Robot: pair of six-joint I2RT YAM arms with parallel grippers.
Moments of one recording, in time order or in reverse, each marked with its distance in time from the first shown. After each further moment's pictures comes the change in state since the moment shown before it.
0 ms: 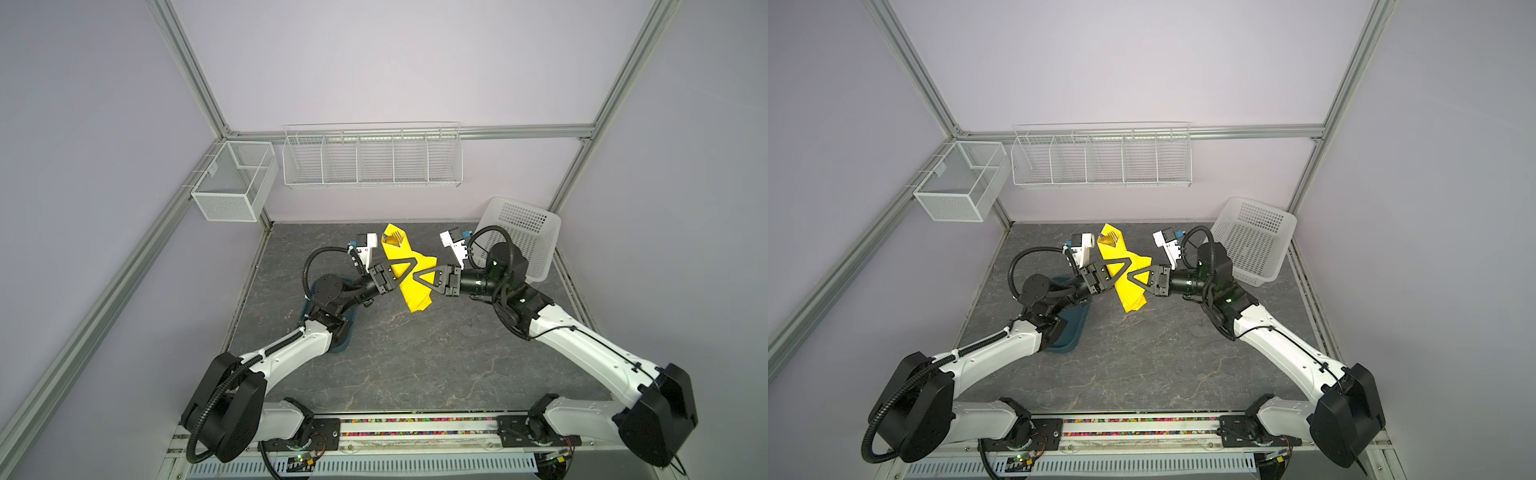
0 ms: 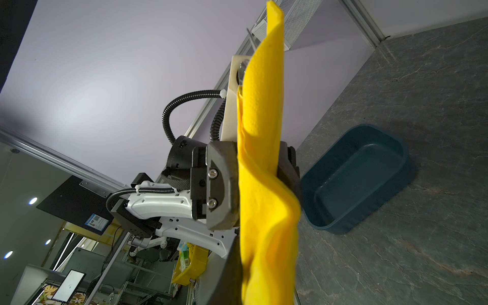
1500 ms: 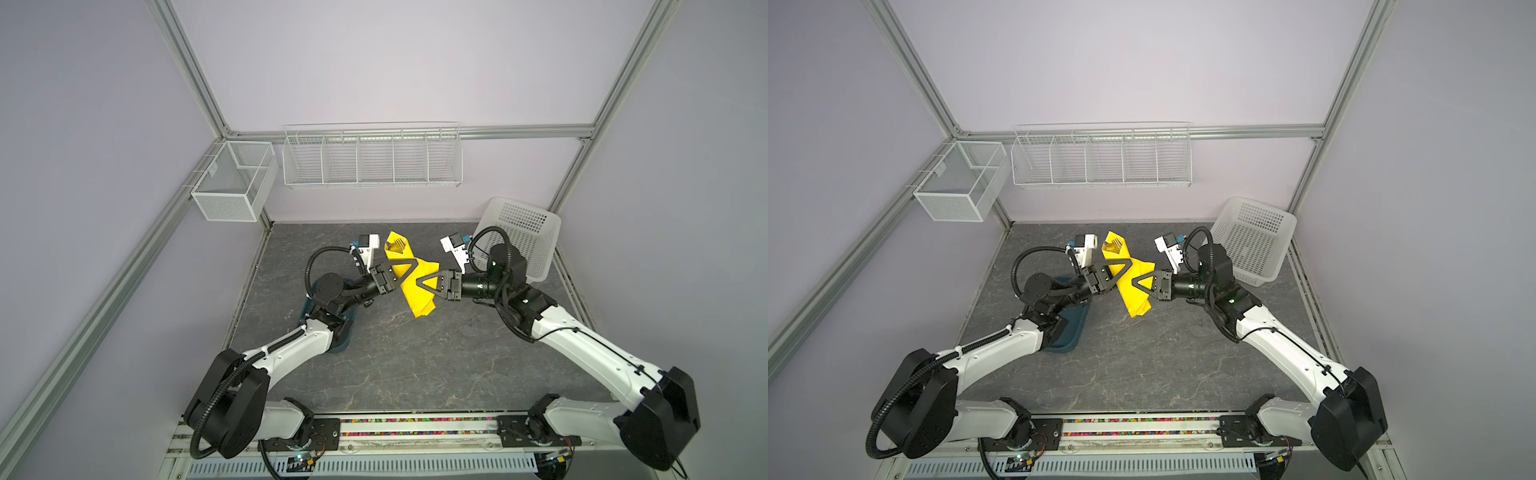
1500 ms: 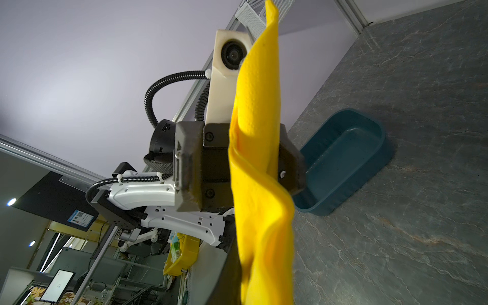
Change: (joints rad) left arm 0.008 0.020 0.000 0.001 0.034 -0.023; right arm -0.018 -0.017 -0.010 -0.114 -0.007 -0.083
